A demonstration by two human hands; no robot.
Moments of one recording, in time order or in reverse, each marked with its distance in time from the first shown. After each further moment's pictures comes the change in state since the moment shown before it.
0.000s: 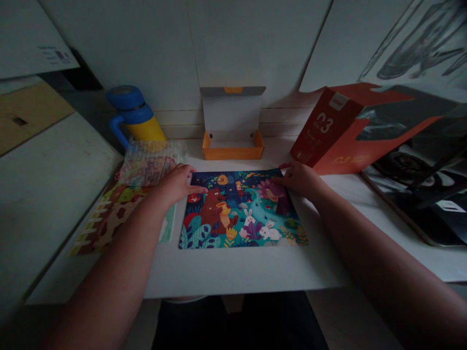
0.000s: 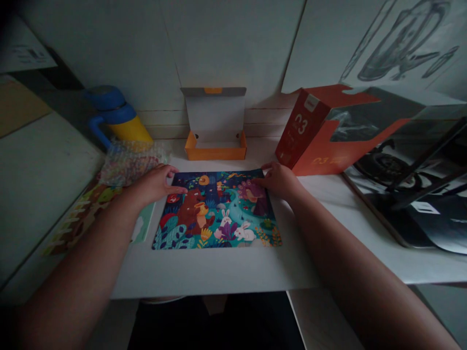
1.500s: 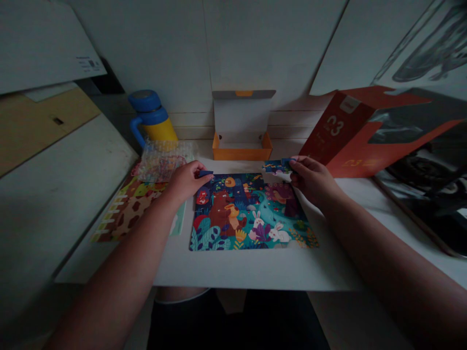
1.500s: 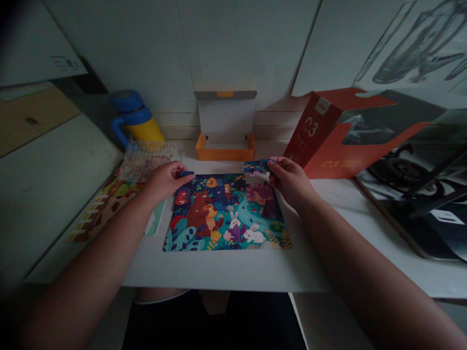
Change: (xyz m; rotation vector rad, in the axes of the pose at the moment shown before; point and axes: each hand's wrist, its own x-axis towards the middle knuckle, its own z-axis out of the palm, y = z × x) left_hand -0.009 0.007 0.009 -0.422 0.217 0.011; right_hand -0.021 -0.026 0.002 1.054 0.049 -0.016
